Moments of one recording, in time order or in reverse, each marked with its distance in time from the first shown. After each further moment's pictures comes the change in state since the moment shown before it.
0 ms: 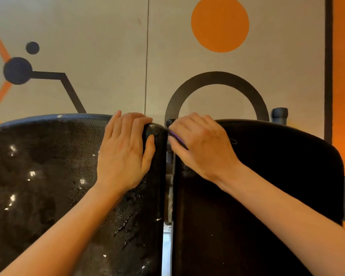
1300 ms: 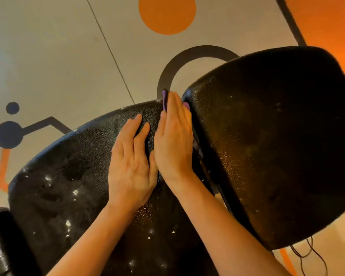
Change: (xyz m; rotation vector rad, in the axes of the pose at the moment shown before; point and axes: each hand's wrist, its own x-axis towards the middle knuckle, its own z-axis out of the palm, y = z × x) left_hand -0.052 -0.065 -0.002 -0.050 0.022 0.384; right_hand 0.023 -0.143 0.052 0.560 0.602 0.954
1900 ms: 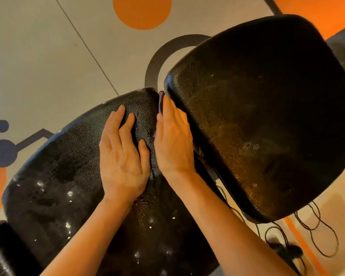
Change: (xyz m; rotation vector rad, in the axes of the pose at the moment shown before) left_hand -0.001 0.002 0.002 -0.039 0.044 0.000; right_hand -0.021 0.023 -0.006 -0.066 0.029 0.010
